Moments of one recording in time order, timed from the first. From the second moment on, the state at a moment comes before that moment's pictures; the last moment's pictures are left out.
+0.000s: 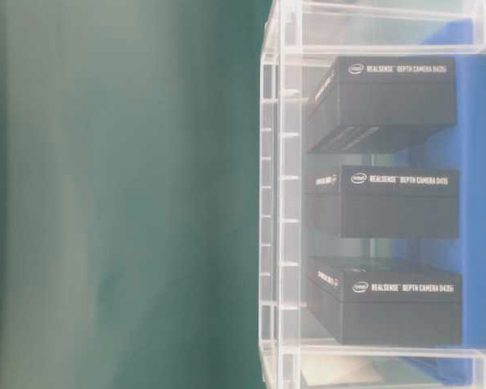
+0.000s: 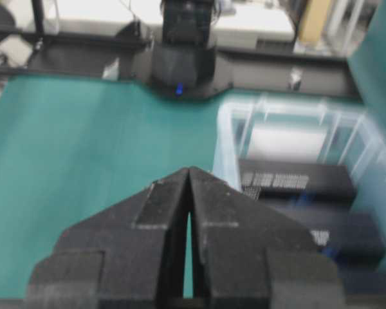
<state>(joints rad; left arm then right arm) -0.01 -1.03 0.94 0.01 0.20 -0.10 0.00 -0.92 0.87 0.00 0.20 0.10</state>
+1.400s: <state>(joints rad) -0.01 -0.75 0.60 0.01 1.28 -0.48 0.00 -0.56 0.48 -0.01 1.44 0.51</state>
